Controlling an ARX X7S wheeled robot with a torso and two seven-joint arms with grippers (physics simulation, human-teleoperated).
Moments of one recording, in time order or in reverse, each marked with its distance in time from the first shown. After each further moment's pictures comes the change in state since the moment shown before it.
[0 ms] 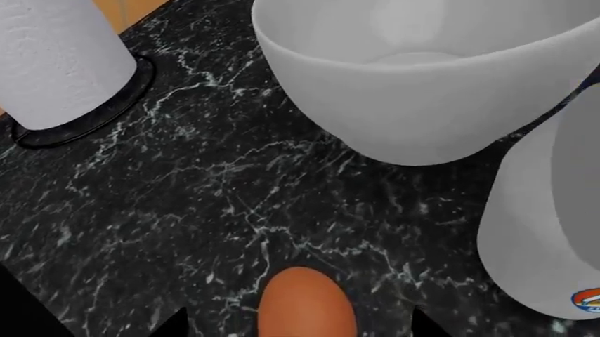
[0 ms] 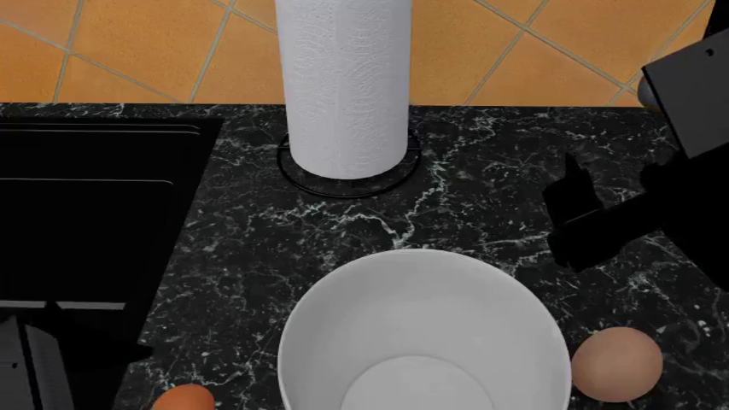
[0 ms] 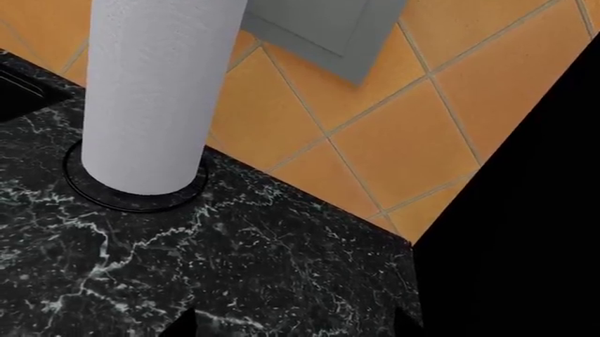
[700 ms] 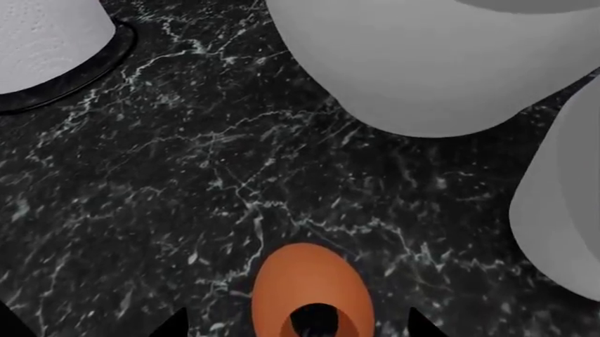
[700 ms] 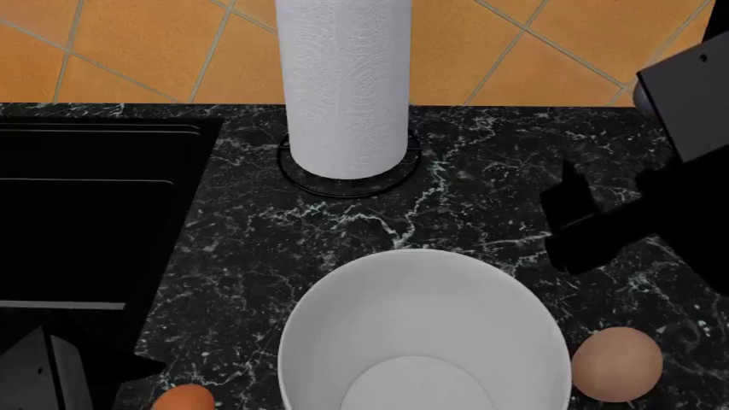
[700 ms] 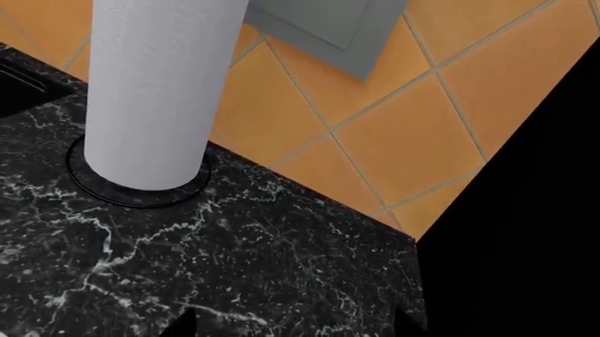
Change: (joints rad) left arm 0.015 0.058 0.059 -0.161 0.063 0.108 0.059; right arm -0.003 -0.001 -0.008 0.005 0.007 -0.002 0.006
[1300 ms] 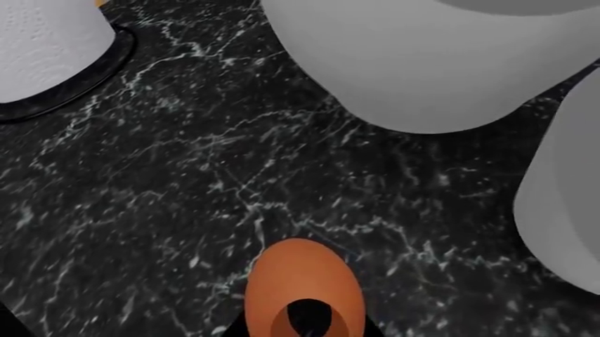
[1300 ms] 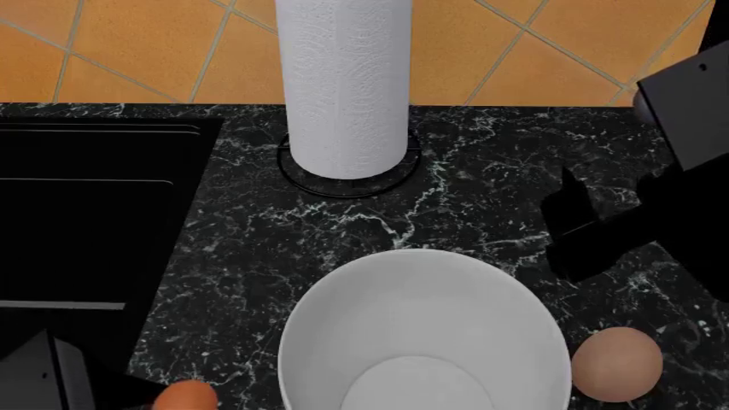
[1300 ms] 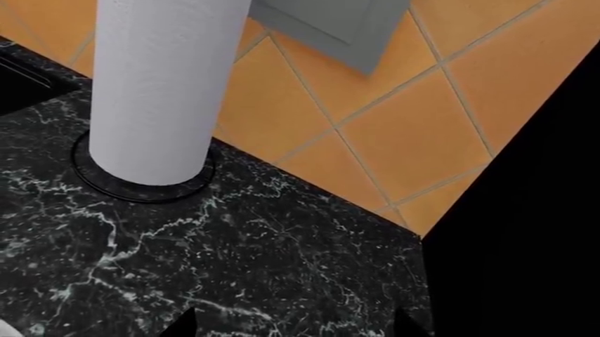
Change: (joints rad) left arm 0.003 0.003 0.010 0.001 0.035 0.022 -0.001; right arm -0.020 0.009 0.001 0.003 0.008 -0.019 -0.004
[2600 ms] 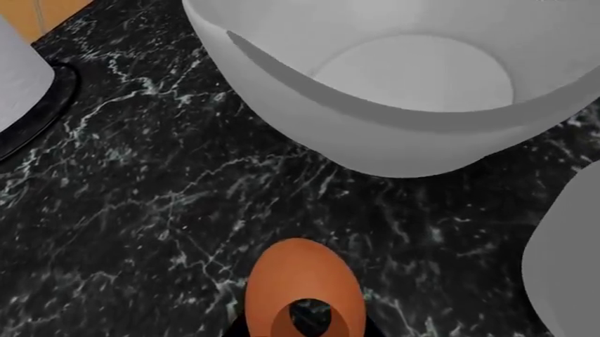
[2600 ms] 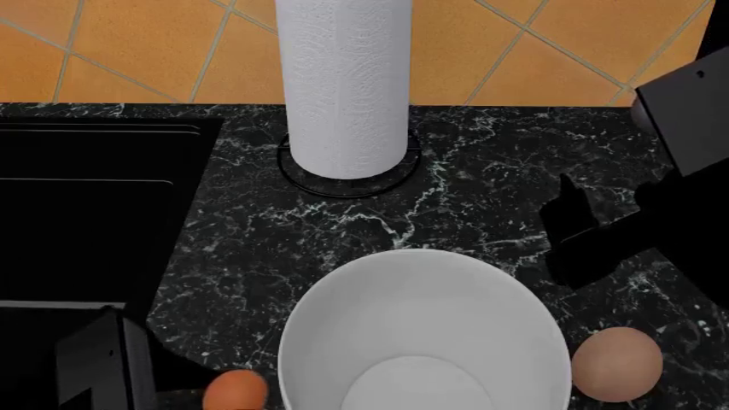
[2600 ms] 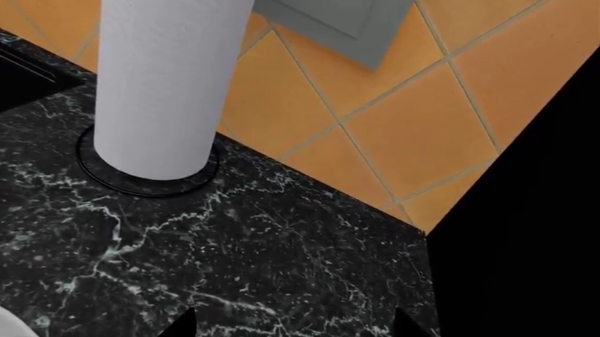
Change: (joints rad) left arm -0.151 0.134 0.120 -0.122 0.082 0.011 0.100; right arm -0.007 0.010 -0.007 0.002 0.016 -0.008 0.001
